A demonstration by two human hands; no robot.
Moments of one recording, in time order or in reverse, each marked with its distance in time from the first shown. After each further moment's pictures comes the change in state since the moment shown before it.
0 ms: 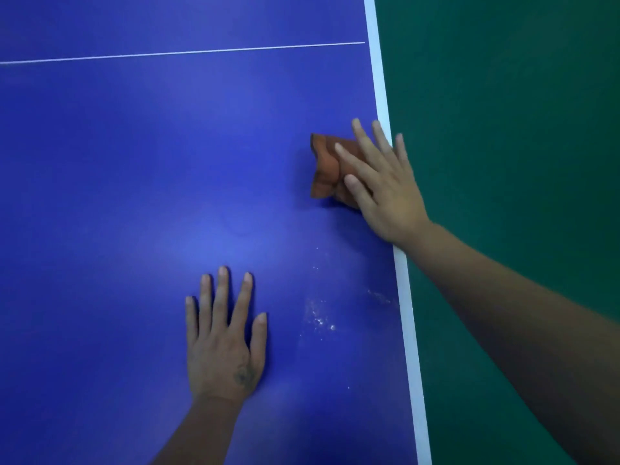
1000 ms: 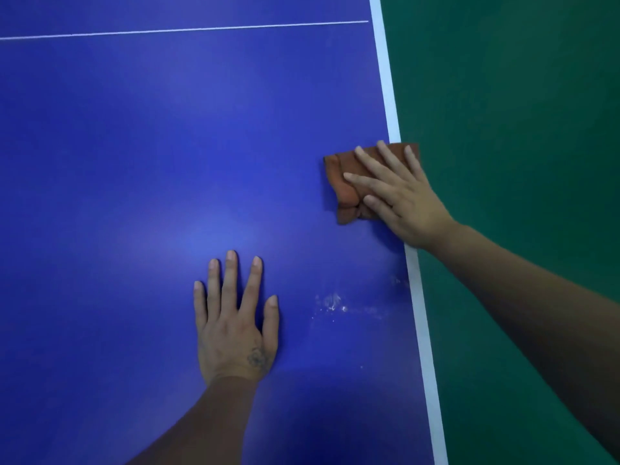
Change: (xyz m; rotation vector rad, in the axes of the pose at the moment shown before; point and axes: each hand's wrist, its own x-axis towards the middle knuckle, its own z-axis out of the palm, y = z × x) left_hand -0.002 -0.004 0.006 -0.054 0.018 -0.016; right_hand -0.043 0.017 0.009 -0.089 -0.151 -0.101
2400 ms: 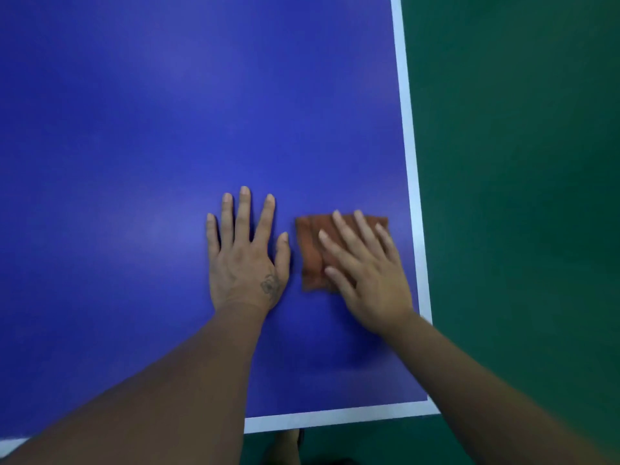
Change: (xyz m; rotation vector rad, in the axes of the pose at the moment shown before) left_hand -0.001 0.008 -0.011 0.052 -0.022 -0.036; right_hand -0.136 -0.165 0.057 -0.032 0.025 0.106
